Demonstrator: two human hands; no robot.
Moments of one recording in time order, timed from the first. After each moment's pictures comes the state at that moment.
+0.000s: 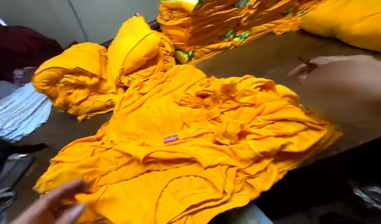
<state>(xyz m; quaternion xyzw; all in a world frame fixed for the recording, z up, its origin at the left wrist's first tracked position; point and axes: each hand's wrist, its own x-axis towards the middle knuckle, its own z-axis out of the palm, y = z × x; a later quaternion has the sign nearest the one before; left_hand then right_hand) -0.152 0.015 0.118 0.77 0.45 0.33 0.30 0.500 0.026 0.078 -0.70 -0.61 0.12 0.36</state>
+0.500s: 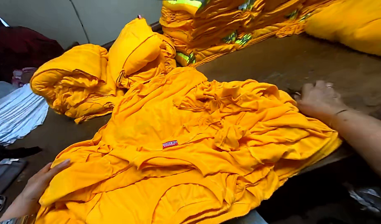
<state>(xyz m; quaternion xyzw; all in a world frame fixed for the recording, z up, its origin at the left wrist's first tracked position) -0.239 0.163 0.070 0.52 0.74 0.31 0.29 0.552 0.083 -0.020 -0.89 -0.44 0.00 0.14</state>
